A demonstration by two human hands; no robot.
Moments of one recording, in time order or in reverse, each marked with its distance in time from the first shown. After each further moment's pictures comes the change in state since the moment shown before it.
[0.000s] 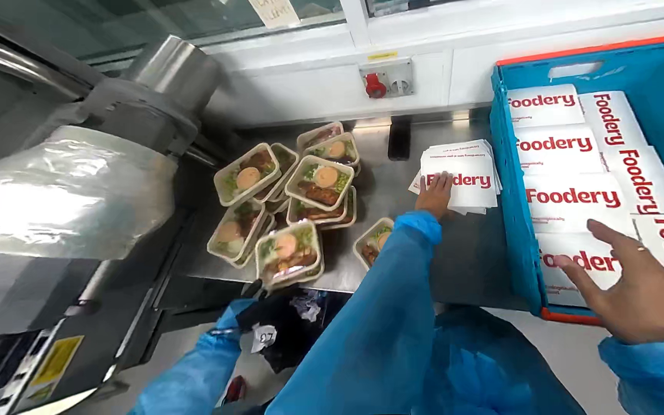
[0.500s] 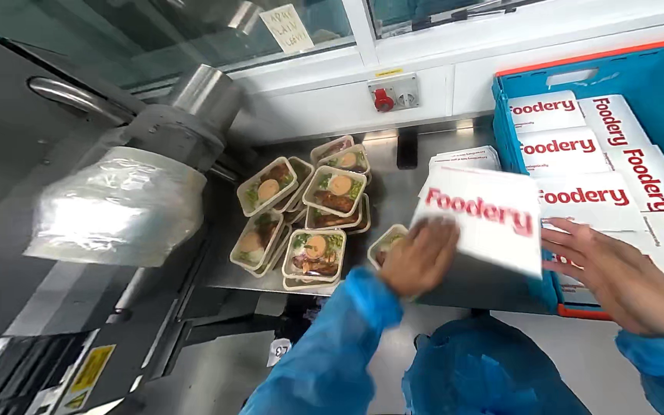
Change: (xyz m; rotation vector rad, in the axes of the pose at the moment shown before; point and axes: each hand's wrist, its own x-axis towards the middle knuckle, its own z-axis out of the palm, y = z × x) left_hand -0.207 0.011 -0.089 0.269 0.644 0.580; right_hand 0.009 -0.059 0.004 0.936 -0.259 0.379
